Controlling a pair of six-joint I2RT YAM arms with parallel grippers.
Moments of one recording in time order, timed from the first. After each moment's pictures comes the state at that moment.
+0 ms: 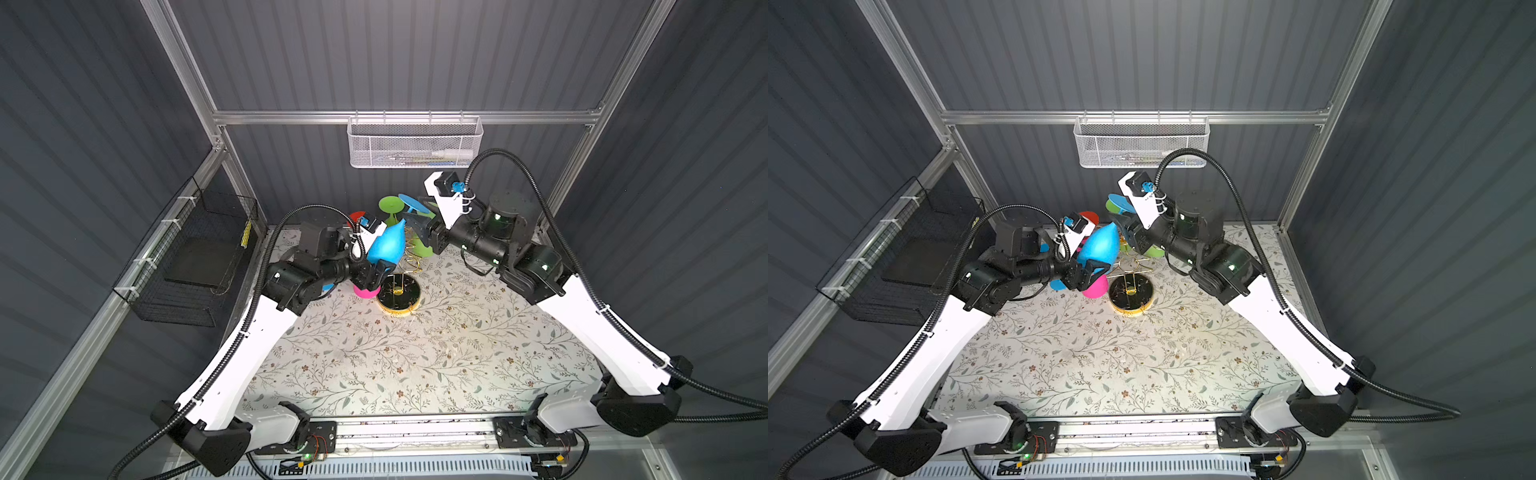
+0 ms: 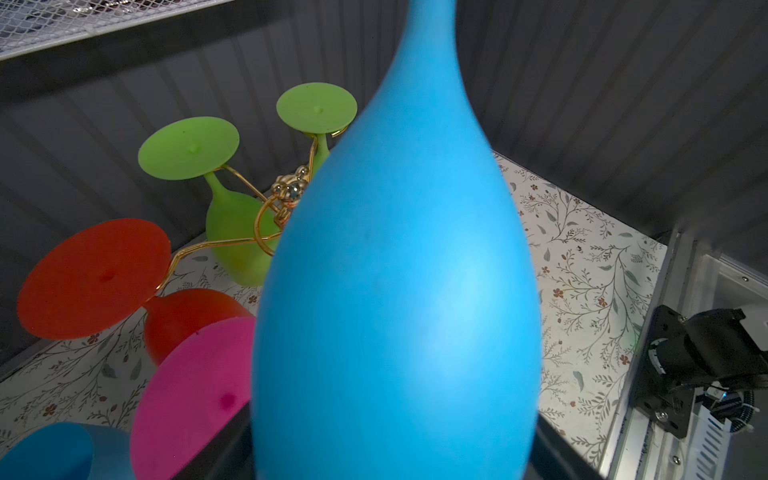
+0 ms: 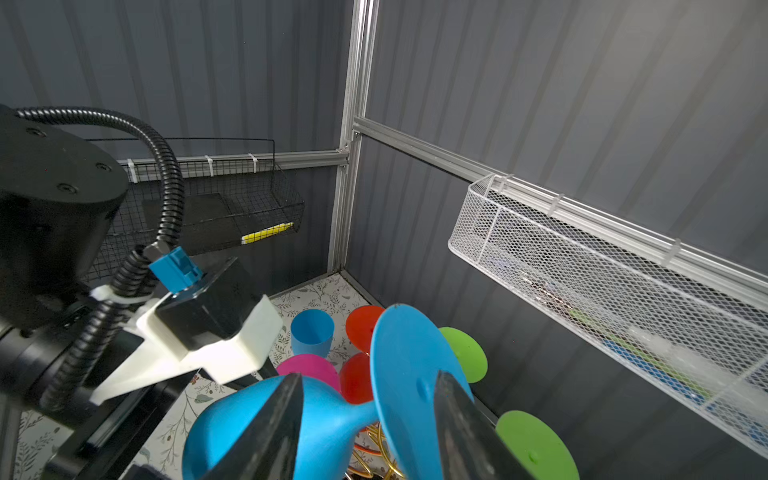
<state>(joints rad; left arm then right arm) -0.56 1.27 1.53 -0.78 0.31 0.15 0.78 1.44 1.76 -0.35 -0.08 -0.19</state>
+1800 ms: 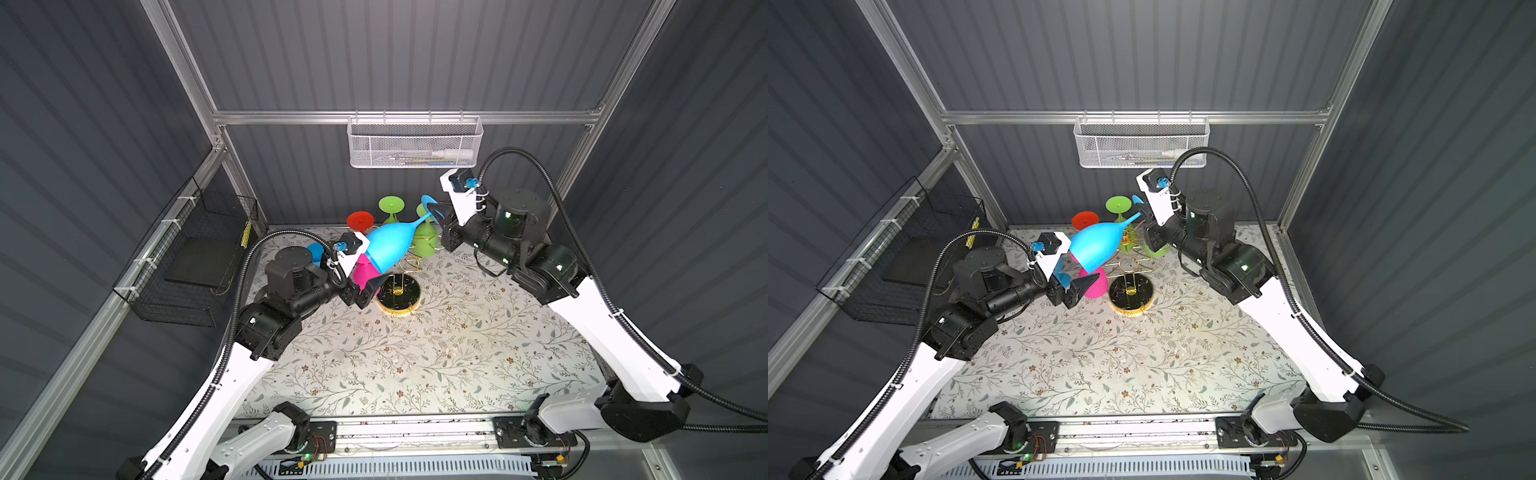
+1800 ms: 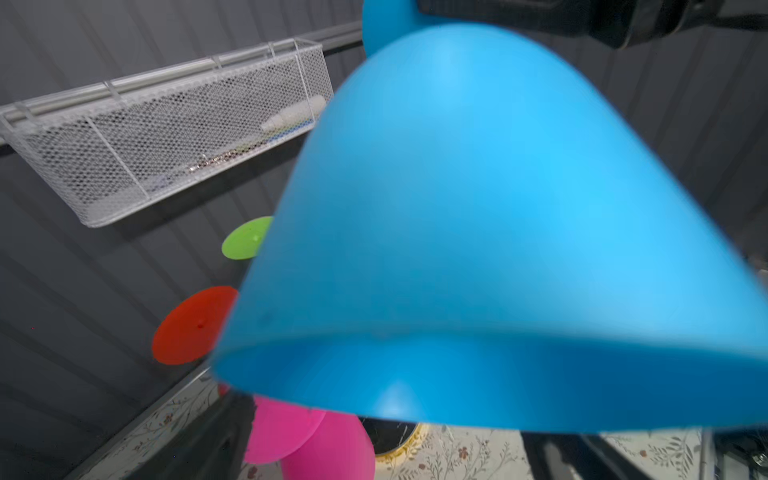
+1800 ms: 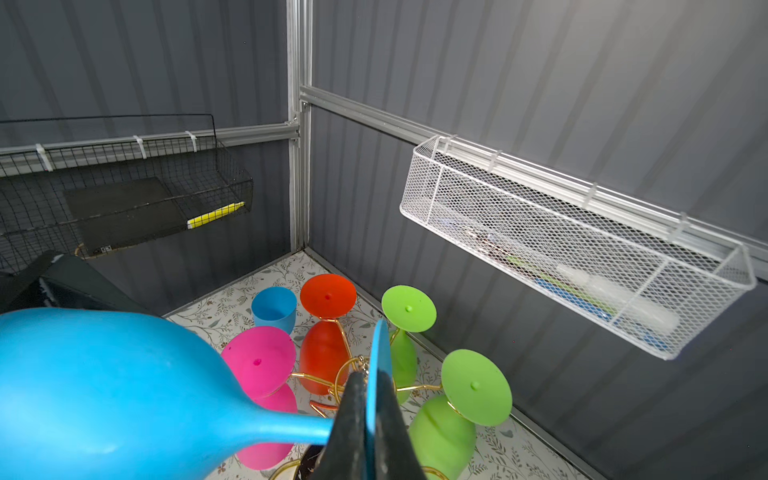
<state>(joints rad) -0.56 0.96 1.21 -0.43 0.29 0.25 0.72 1.37 1.74 -0.45 0.02 -0.13</state>
